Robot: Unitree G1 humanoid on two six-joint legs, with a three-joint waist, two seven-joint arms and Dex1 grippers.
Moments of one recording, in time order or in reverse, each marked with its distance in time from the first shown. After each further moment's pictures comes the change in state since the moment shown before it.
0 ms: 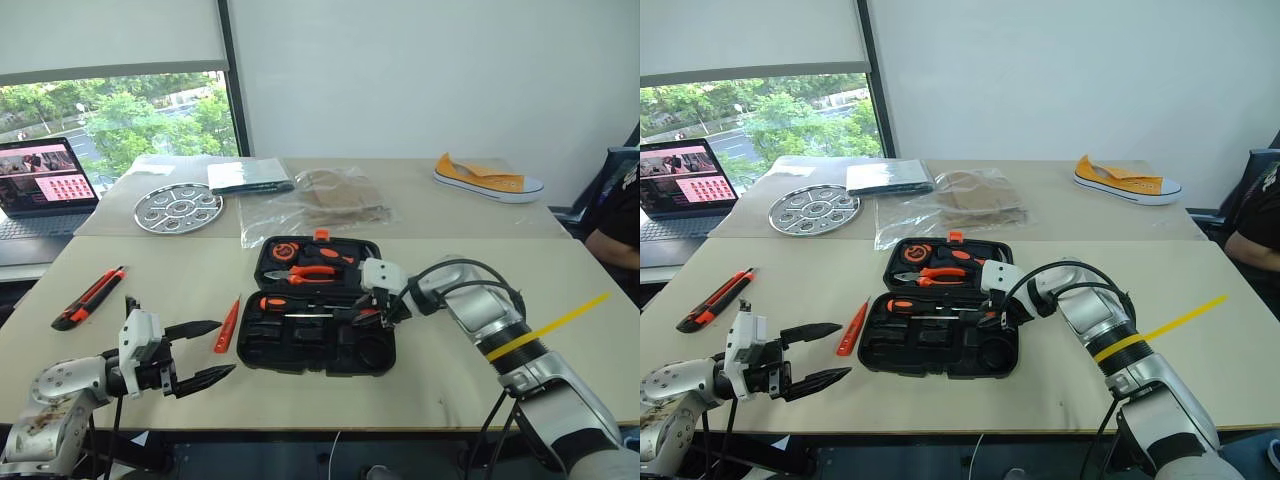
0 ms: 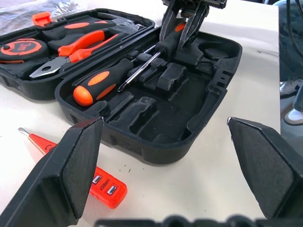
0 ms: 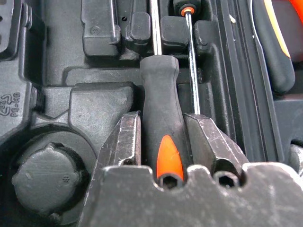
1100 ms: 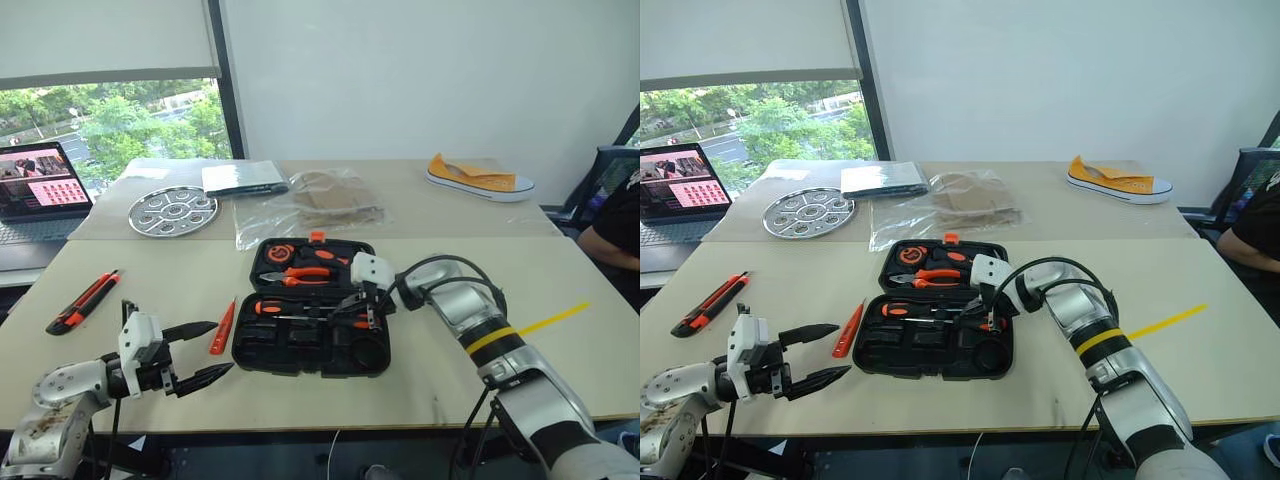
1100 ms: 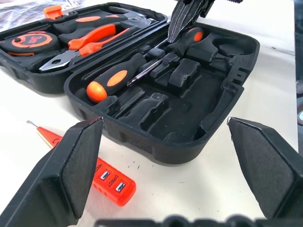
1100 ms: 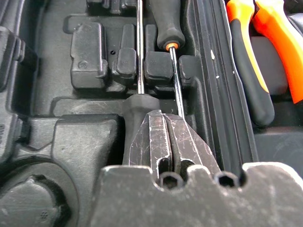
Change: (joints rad) left arm 0.019 -0.011 0.003 0.039 0.026 -0.022 0.046; right arm -0.049 0.131 -0.021 0.160 -0.031 -0.115 -0.024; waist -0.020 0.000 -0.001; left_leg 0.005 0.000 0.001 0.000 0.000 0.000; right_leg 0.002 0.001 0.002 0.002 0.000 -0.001
